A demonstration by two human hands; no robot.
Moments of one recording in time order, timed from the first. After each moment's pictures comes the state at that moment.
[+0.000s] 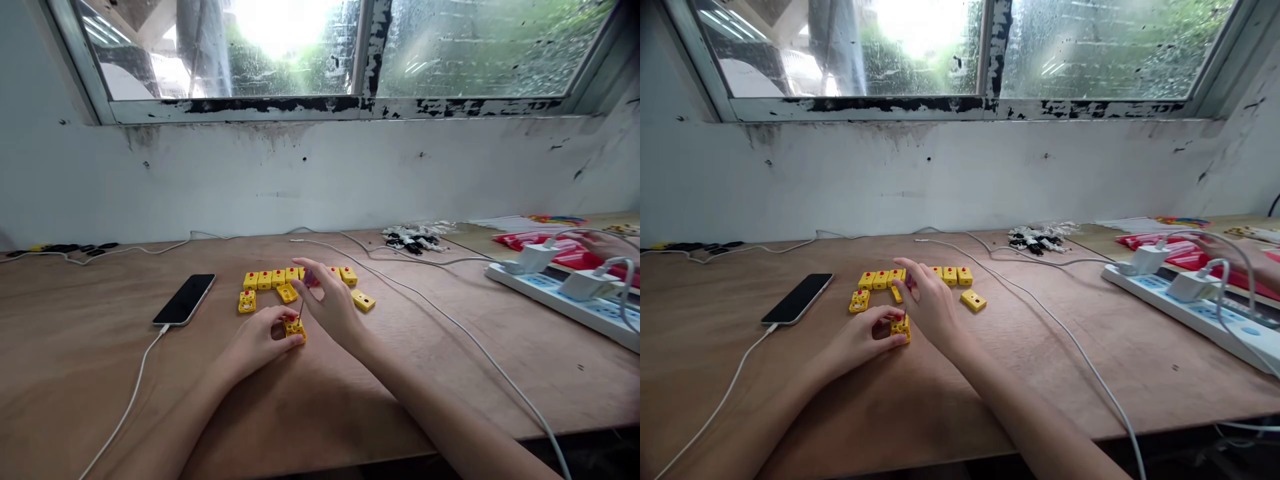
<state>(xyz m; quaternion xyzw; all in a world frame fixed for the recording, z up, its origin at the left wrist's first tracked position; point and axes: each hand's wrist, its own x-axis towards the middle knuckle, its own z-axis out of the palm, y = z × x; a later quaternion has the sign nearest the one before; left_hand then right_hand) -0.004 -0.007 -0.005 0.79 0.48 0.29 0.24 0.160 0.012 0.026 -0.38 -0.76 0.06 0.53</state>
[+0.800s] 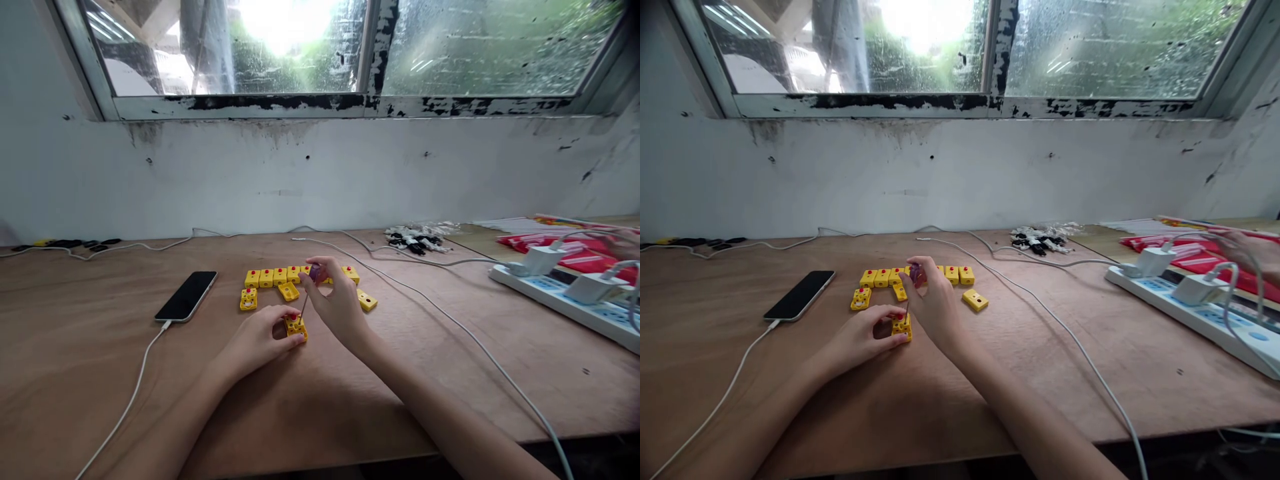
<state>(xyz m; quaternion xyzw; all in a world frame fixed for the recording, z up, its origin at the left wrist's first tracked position) -0.004 -0.011 -0.002 0.79 0.49 0.28 0.23 0.159 0.011 0.030 -0.40 -0.70 0.14 0.58</state>
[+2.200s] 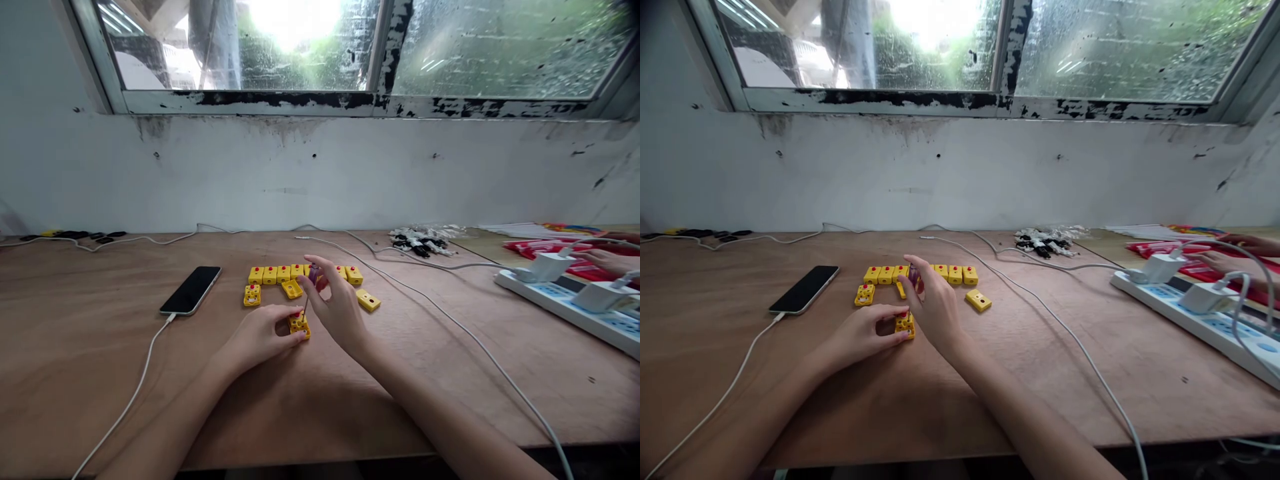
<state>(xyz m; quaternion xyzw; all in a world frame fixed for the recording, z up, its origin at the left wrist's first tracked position) -0.004 -0.015 0.006 0.82 0.47 0.26 0.21 0.156 0.006 0.025 -0.39 -0.73 0.06 0.55</state>
